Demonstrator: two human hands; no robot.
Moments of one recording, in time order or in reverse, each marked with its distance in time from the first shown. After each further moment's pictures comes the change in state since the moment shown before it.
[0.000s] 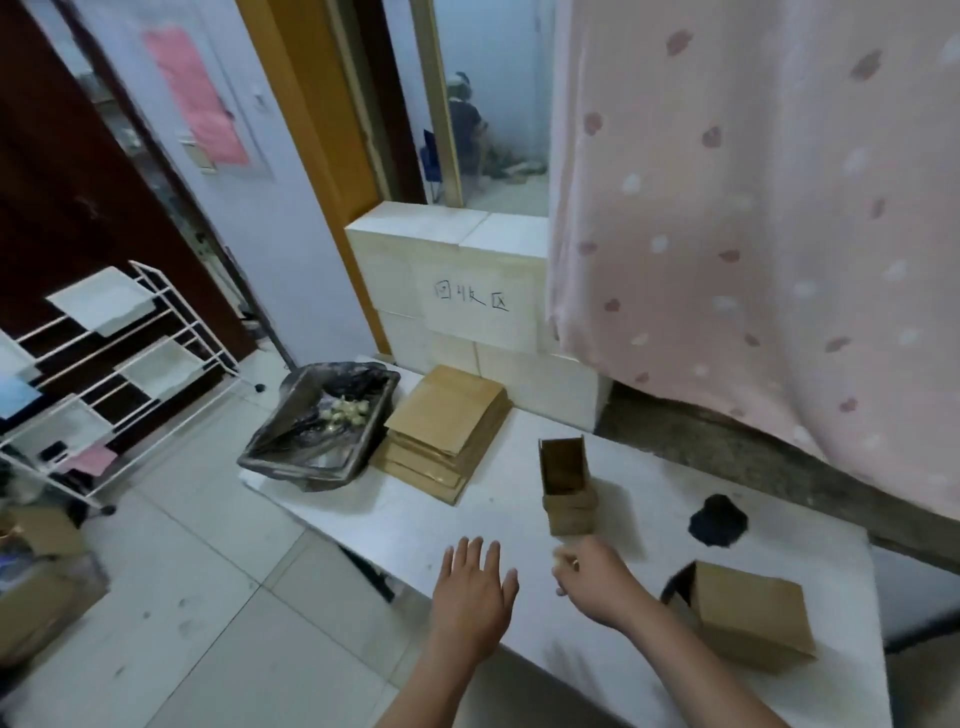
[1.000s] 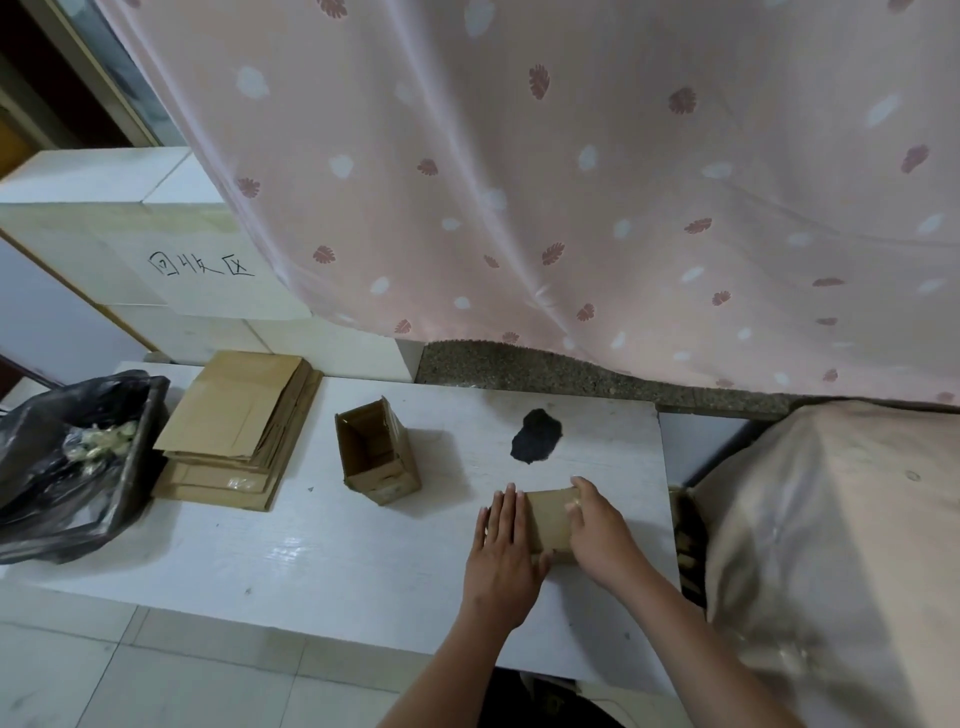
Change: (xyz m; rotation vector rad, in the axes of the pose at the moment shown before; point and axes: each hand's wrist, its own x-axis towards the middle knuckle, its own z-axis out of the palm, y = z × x) left_hand 0.047 0.235 0.096 0.049 -0.060 0.518; right_hand -0.025 0.192 -0.117 0.171 0.357 0.226
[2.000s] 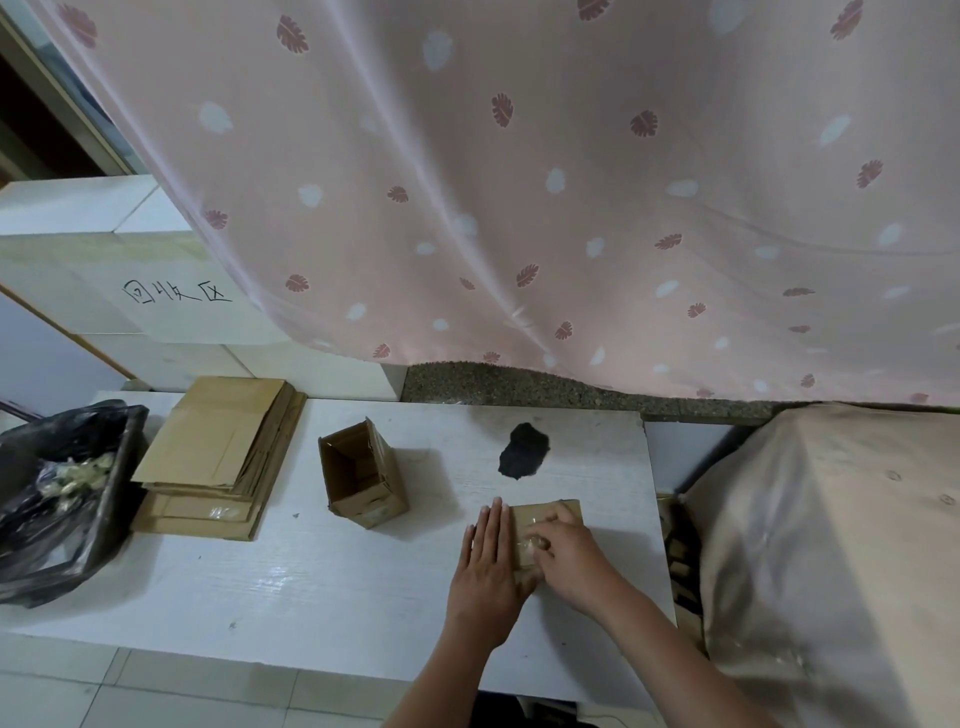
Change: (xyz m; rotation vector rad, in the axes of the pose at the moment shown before) left_hand 0.001 -0.008 0.000 -0.034 0.056 0.053; right_hand 0.010 0.013 0.019 -0.143 -0.093 -0.228
